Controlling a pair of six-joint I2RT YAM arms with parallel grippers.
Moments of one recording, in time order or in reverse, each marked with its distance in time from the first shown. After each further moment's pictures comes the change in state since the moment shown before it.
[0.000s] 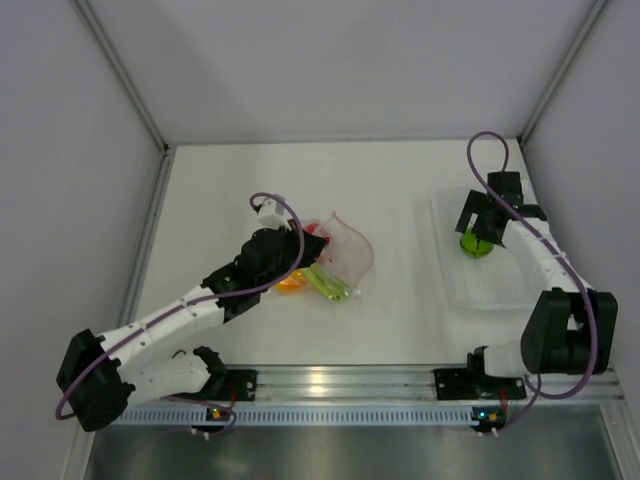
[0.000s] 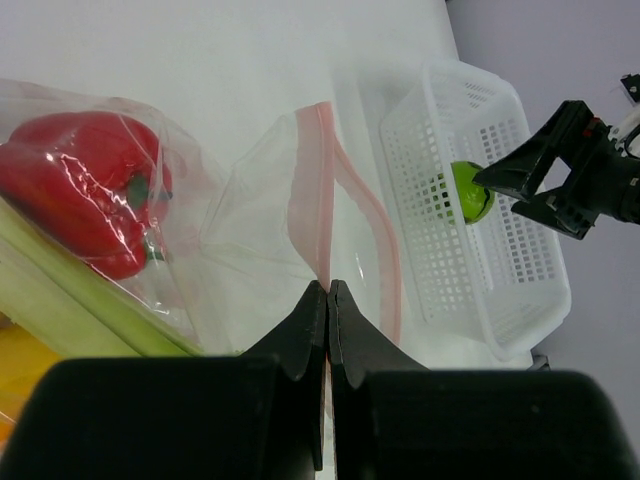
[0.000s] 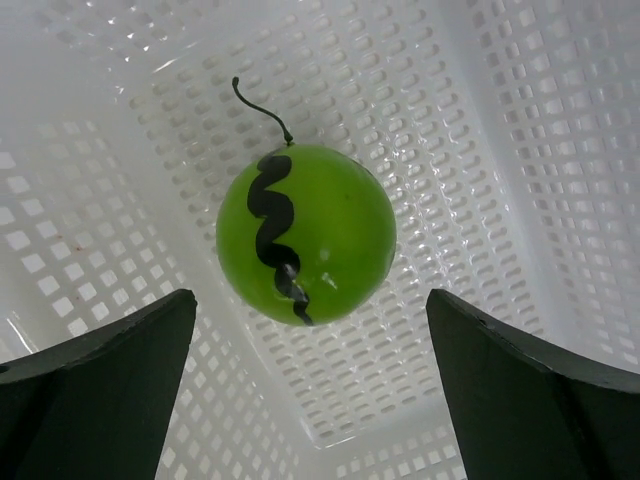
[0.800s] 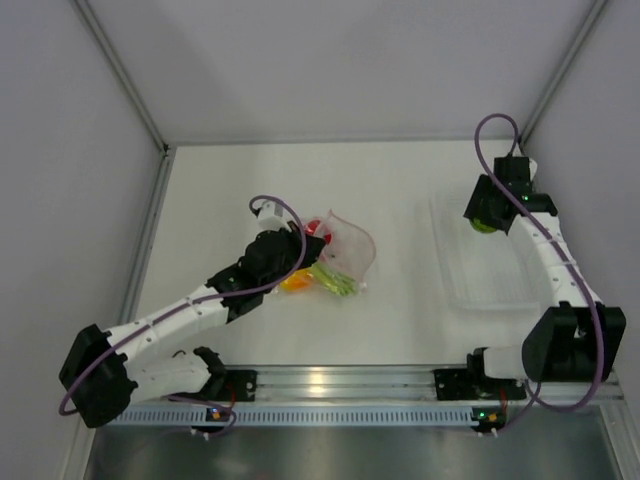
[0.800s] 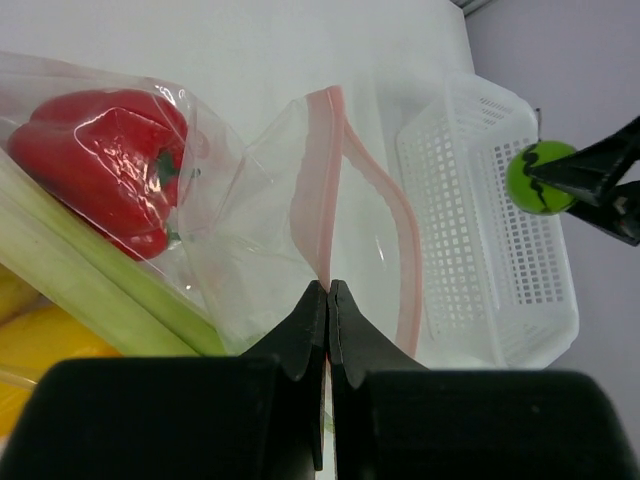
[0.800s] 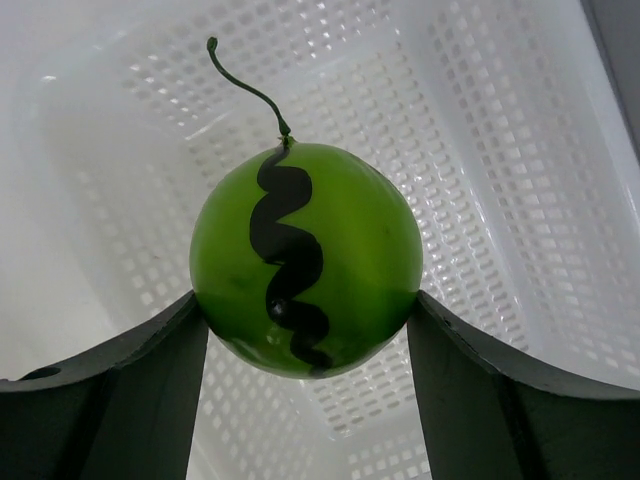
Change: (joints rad) left arm 0.000 0.034 -0.023 0.034 -0.047 -0.042; right arm 0.032 -0.081 0.147 -0.088 0.013 -0.002
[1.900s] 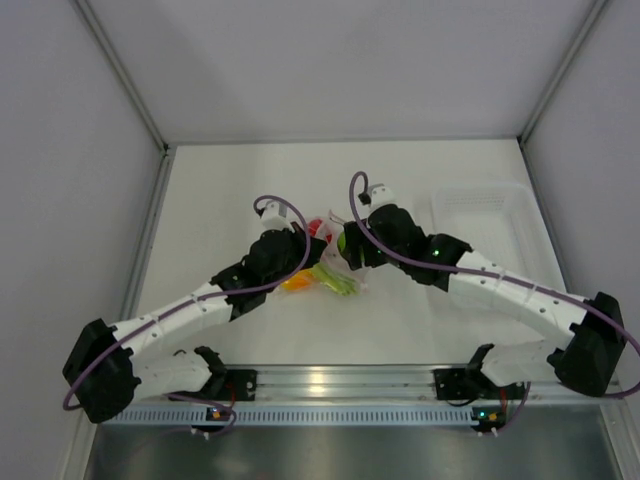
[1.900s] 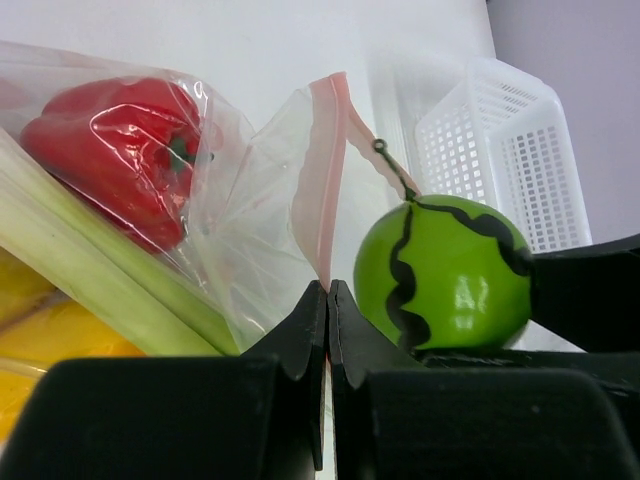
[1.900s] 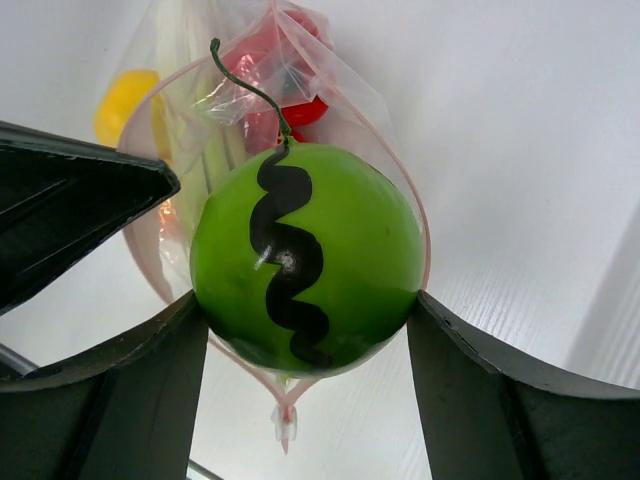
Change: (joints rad) left arm 0.000 0.027 0.000 -0.003 0.005 0.021; right arm 0.898 -0.016 -0.103 0.243 0.016 0.093
